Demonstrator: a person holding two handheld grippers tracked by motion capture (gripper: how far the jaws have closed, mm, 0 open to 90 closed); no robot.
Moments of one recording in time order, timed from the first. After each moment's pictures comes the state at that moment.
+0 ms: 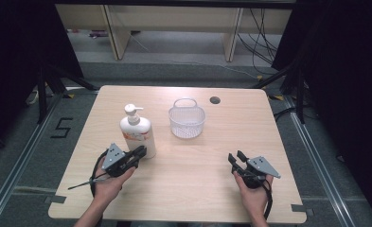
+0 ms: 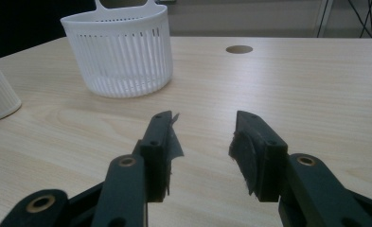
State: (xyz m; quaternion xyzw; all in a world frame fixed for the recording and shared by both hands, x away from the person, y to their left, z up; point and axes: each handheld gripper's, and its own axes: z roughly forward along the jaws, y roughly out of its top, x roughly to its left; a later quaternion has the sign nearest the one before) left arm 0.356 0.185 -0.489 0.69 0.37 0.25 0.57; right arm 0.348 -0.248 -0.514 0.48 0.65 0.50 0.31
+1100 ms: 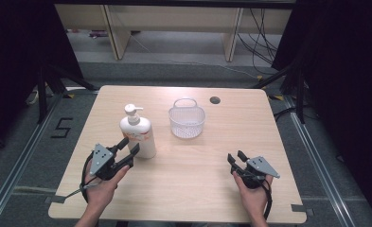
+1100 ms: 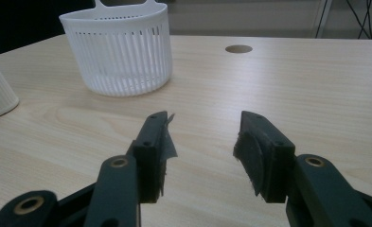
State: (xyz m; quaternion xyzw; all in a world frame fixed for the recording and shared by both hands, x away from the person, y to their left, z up) left arm 0.338 0.192 -0.456 0.63 0.39 0.33 0.59; right arm 0.348 -0.245 -0.514 0.49 0.65 0.50 0.30
